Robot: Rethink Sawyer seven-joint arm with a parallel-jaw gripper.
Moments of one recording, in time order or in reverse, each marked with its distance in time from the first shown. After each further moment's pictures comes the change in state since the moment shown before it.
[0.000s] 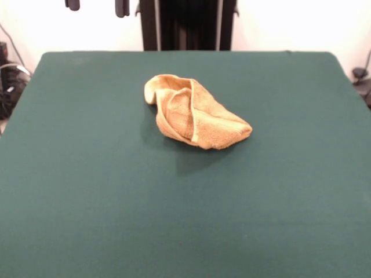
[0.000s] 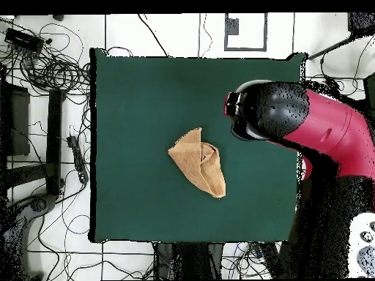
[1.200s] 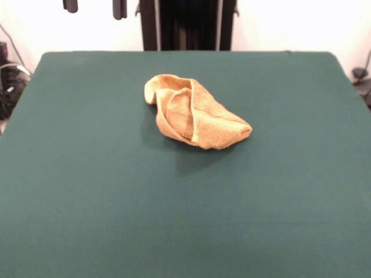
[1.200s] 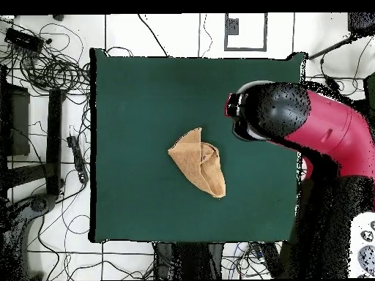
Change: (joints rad) arm -0.003 0.004 0.000 0.003 -0.003 0.000 0.000
